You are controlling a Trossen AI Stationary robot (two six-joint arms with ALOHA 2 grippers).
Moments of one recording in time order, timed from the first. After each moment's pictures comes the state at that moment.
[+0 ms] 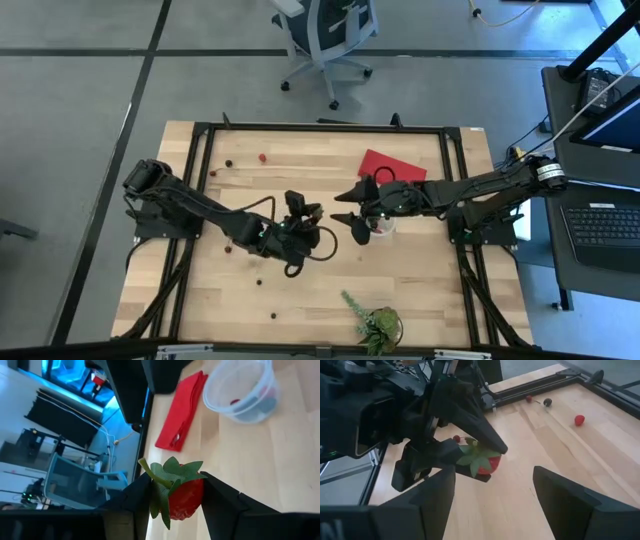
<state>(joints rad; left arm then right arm) -0.36 1.66 1.19 -0.30 -0.99 0.27 0.14 1.37 0.92 0.07 0.21 0.35</state>
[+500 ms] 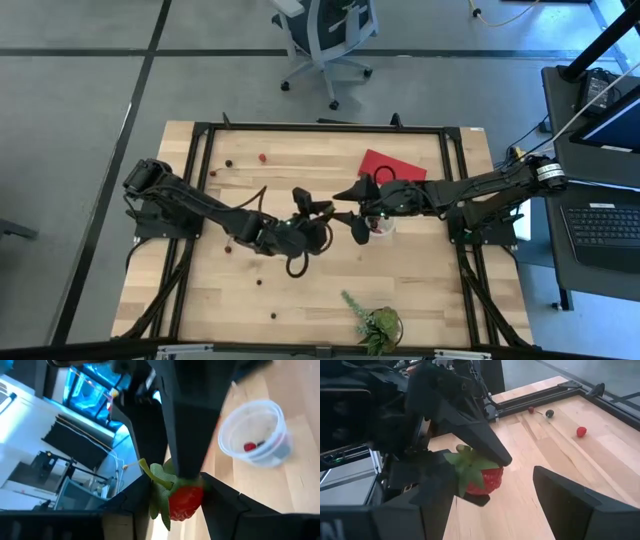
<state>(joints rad) -0.35 1.66 1.19 0.00 -0.97 0.50 0.14 1.37 0.92 0.12 0.21 0.33</state>
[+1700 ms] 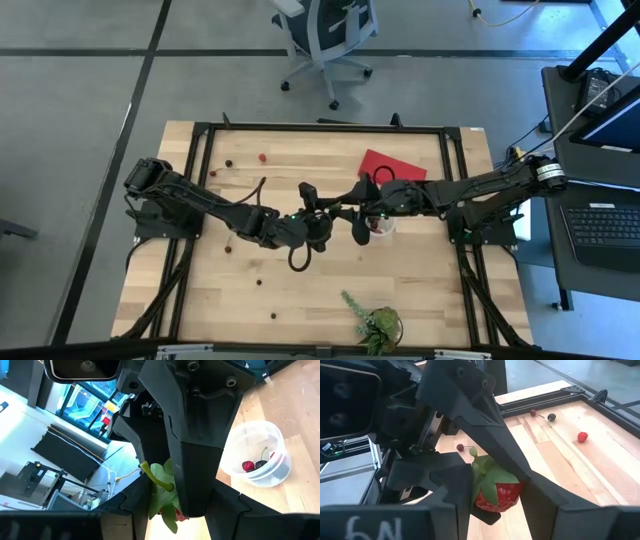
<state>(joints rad) -0.31 1.66 1.20 0.08 -0.86 0.54 0.14 1.37 0.92 0.12 0.21 0.28</state>
